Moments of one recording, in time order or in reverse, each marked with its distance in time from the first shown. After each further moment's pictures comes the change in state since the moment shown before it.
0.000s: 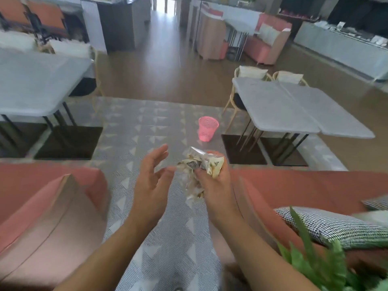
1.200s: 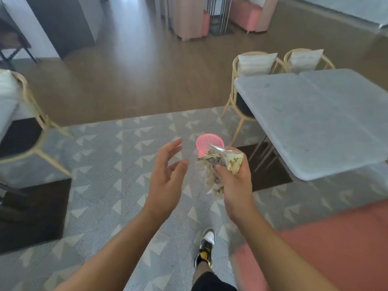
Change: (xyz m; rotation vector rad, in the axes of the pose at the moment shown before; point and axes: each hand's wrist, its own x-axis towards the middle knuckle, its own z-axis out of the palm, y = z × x) left_hand 0.648 -0.220 0.165 0.136 -0.233 -0.085; right_hand 0.666 0.036 0.045 0.034 0.281 0.089
